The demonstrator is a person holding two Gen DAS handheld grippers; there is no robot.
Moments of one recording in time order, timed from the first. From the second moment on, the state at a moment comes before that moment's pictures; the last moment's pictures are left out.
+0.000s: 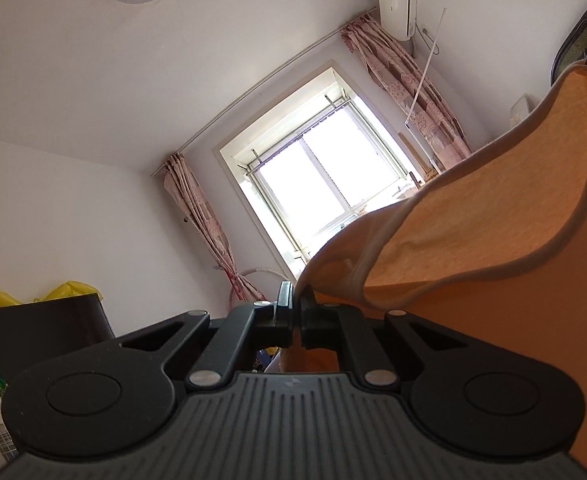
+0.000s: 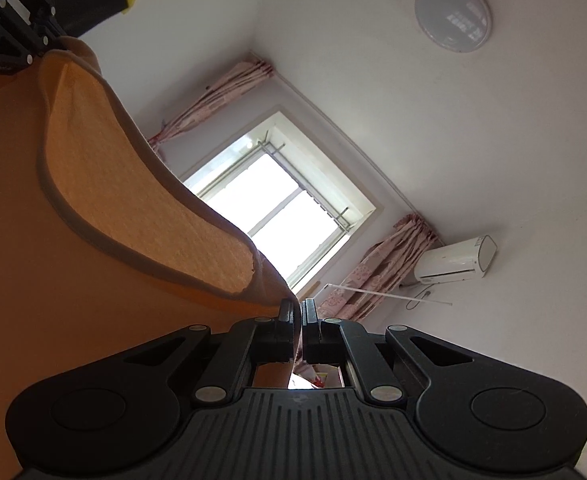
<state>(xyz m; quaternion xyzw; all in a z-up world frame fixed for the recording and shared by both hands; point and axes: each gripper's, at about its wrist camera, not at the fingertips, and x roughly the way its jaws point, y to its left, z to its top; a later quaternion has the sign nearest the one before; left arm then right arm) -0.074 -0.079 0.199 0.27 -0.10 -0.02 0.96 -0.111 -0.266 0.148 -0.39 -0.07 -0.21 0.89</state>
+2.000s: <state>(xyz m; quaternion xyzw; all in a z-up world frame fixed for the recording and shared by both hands) 0.218 -0.151 -0.026 0.37 0.26 -0.01 0.89 0.123 -0.378 0.019 0.04 0.33 0.03 0.94</state>
